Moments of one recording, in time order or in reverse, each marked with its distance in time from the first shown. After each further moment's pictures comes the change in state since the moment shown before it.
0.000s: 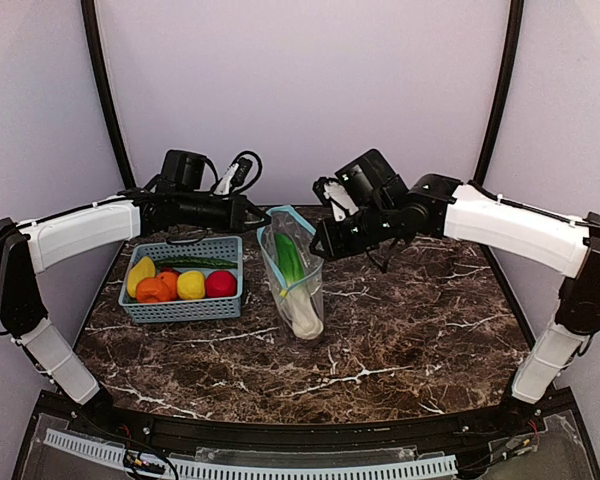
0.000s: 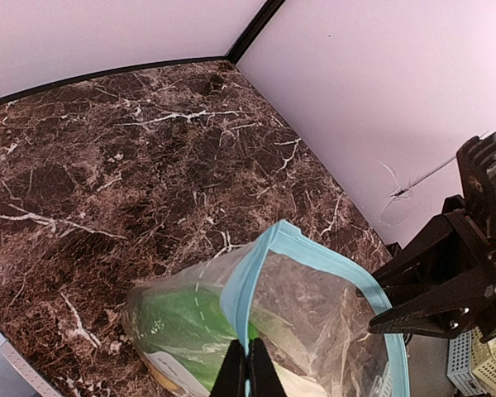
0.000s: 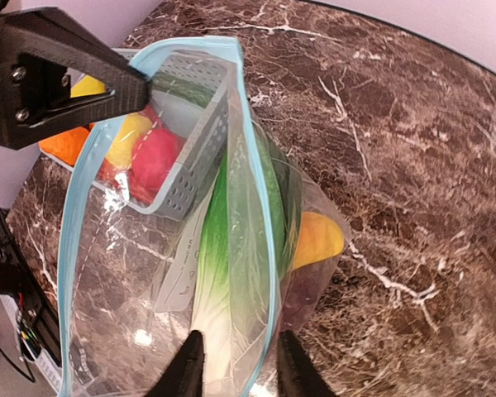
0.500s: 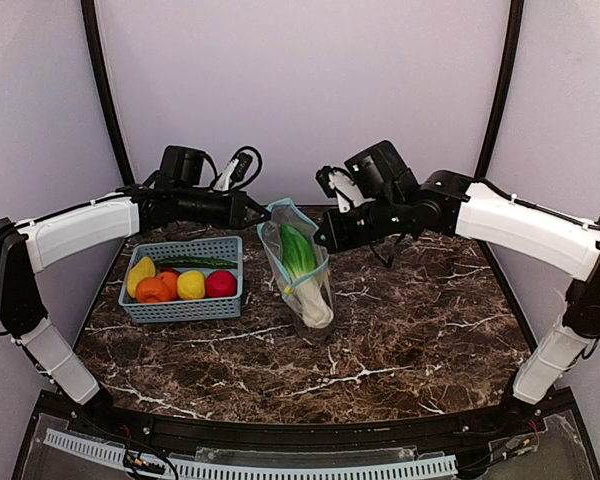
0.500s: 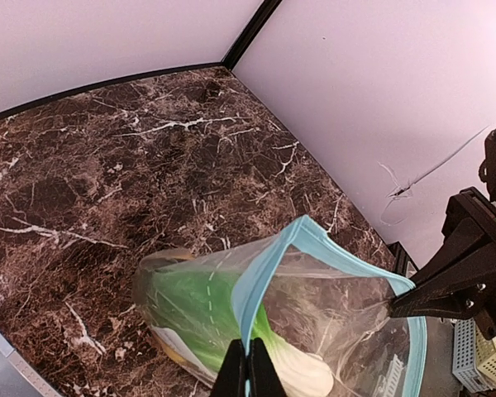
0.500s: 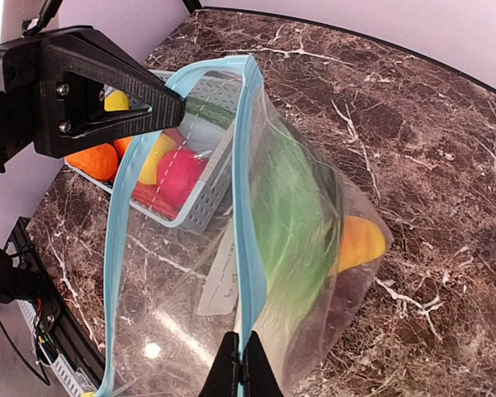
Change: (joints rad) left arm 0.000 0.000 0.025 -0.017 0.000 0.028; right arm 0.000 -0.035 -0.005 0.033 -0.023 0.000
